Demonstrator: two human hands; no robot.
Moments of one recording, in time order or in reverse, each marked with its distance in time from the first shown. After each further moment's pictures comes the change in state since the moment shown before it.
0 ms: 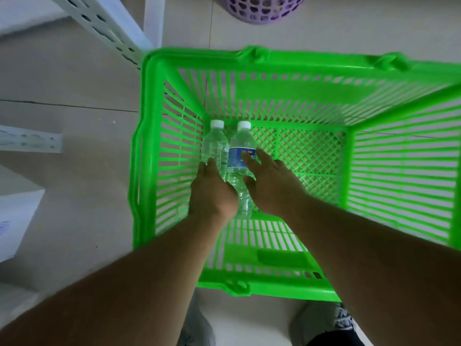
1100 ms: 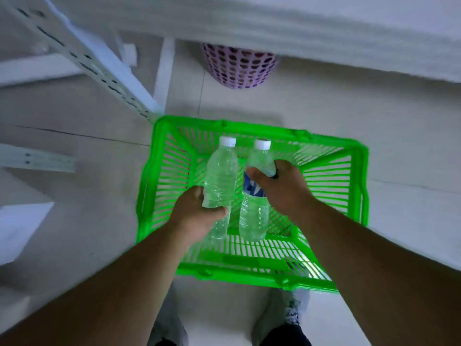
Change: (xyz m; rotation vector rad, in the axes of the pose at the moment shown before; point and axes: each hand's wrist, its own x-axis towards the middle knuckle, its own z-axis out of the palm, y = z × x) left_hand -0.088 0.050 -0.078 -0.529 -0.086 0.013; right_hand -0.073 0.010 -0.149 0.707 0.280 0.252
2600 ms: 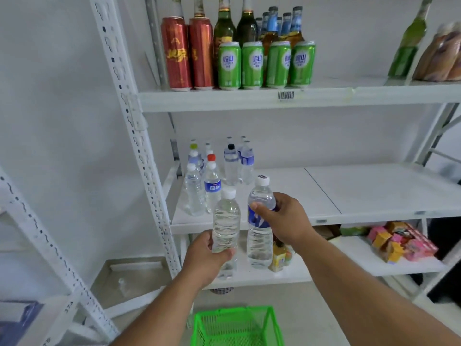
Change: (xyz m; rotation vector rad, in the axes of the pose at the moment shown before) left_hand -0.641 0.391 -0.260 -0.142 0.055 0.839; right_hand -0.631 -0.445 -0.427 0.243 0.477 -0.664
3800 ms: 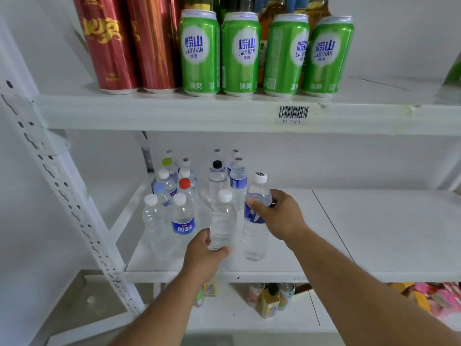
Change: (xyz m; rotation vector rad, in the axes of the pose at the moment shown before) left_hand 0.228 0.014 0.091 0.031 0.115 -0.129; right_hand 0.247 0.063 -0.020 0.092 -0.089 0.029
